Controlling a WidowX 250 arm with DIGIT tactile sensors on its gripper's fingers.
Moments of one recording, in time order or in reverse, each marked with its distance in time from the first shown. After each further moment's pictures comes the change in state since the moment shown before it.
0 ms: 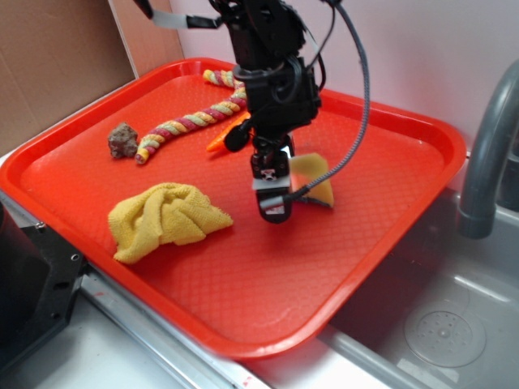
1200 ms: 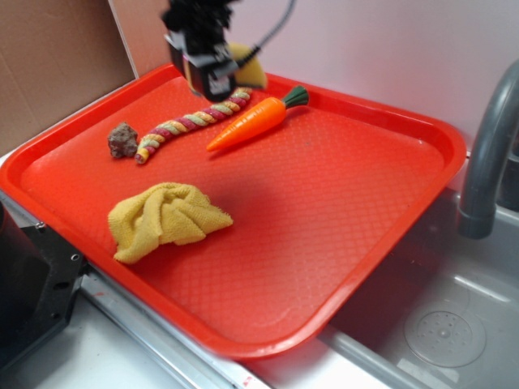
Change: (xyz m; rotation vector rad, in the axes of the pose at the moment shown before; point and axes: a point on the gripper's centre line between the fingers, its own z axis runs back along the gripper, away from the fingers) arm -0.052 0.003 0.122 0.105 0.047 0.611
